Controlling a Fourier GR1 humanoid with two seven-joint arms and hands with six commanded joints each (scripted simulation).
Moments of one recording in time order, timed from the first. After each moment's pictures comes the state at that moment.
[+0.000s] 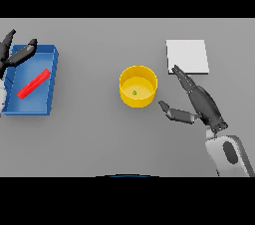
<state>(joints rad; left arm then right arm) -0.47 0.52 -0.01 -1.22 -0.17 -0.09 0.46 -0.08 -0.27 0.22 -1.64 0.43 0.10 -0.08</state>
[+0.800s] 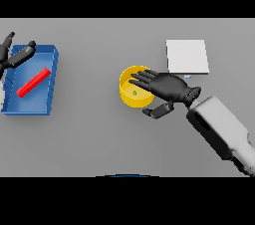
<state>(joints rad) -0.47 0.53 0.00 -1.20 -0.16 -0.11 0.46 -0.53 -0.40 0.56 -1.33 0.83 0.33 -0.23</state>
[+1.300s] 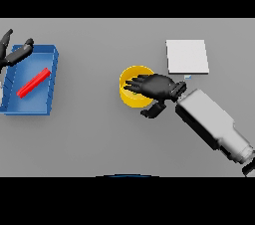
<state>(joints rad) -0.48 0.54 0.01 -1.19 -0.16 -0.12 0.46 -0.67 -0.35 0.67 -1.14 0.89 0.43 -0.23</state>
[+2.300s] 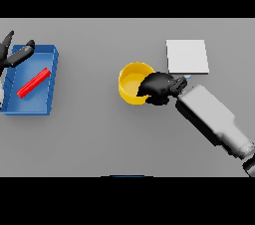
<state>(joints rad) -0.48 0.53 0.00 -1.19 -0.17 -0.12 0.44 -0.71 -0.36 0.68 -1.11 0.86 0.48 -0.26</state>
